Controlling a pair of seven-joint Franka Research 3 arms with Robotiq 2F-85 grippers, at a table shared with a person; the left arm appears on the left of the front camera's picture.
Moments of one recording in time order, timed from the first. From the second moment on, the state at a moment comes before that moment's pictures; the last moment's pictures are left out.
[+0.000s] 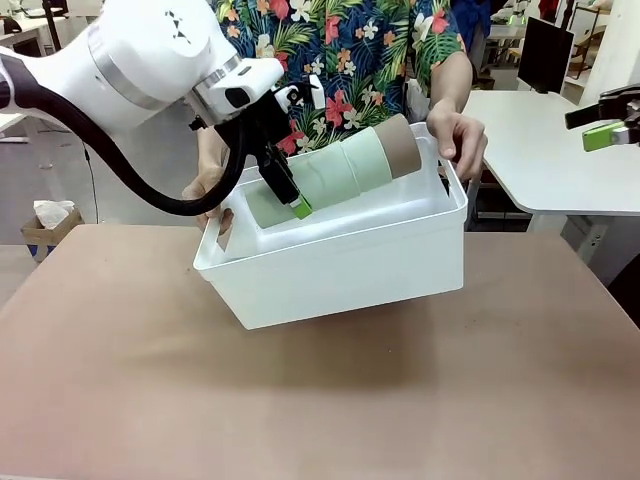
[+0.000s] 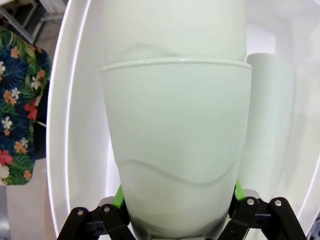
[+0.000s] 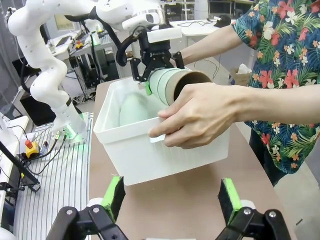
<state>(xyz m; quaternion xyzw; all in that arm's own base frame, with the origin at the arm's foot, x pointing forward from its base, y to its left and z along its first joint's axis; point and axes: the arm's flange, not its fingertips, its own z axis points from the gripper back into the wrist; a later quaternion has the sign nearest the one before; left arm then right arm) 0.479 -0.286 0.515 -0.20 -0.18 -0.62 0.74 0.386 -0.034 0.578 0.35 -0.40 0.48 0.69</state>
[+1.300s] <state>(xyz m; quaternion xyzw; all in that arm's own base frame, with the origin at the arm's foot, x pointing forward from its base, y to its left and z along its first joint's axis) 0.505 -0.315 0.440 -0.17 -0.17 -0.64 0.74 0.386 -0.034 0.578 0.35 -0.40 0.48 0.69</state>
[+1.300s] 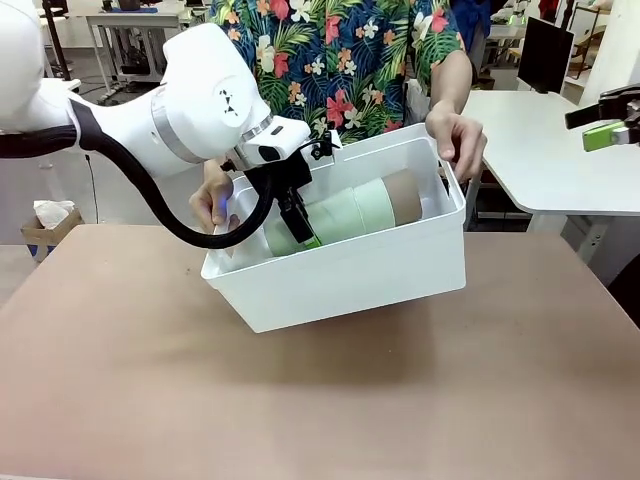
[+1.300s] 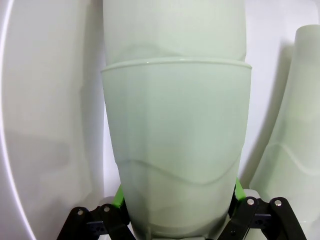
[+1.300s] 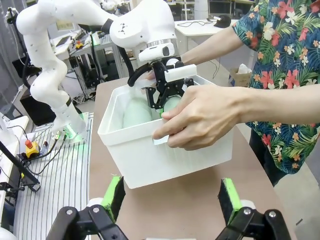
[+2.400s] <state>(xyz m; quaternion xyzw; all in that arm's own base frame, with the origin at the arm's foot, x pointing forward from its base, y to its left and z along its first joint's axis) 0.473 -0.295 0.515 -0.21 -0.17 -0.64 0.72 0.386 -0.034 0.578 0.35 -0.40 0.48 0.69</state>
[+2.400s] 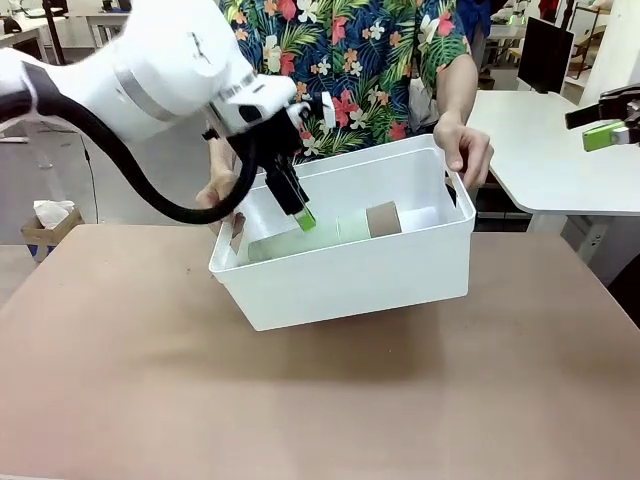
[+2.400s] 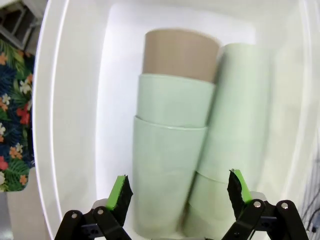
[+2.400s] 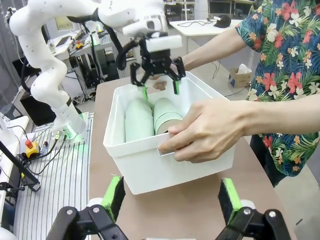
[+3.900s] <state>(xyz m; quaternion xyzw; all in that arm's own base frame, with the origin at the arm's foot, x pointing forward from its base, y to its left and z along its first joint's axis) 0.404 0.067 0.656 -0.32 -0.33 -0.58 0.67 0.387 -0.035 0.578 0.35 -0.40 0.48 0.69</state>
